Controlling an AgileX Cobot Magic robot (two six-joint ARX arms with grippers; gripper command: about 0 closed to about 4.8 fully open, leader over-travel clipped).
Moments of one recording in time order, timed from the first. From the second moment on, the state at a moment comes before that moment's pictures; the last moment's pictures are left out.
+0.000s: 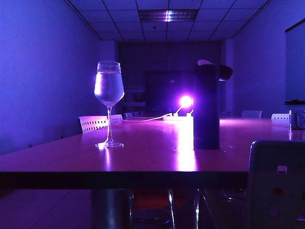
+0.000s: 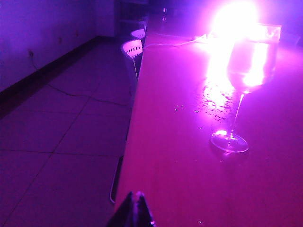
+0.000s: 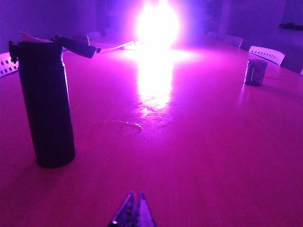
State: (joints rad) left arm 0.00 0.01 0.01 0.03 0.03 0.00; right arm 0.05 0.00 0.01 0.06 0.05 0.02
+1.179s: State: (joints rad) left arm 0.00 0.05 0.30 0.02 0.18 -0.08; right arm 0.05 0.11 0.42 -0.07 0.02 0.03
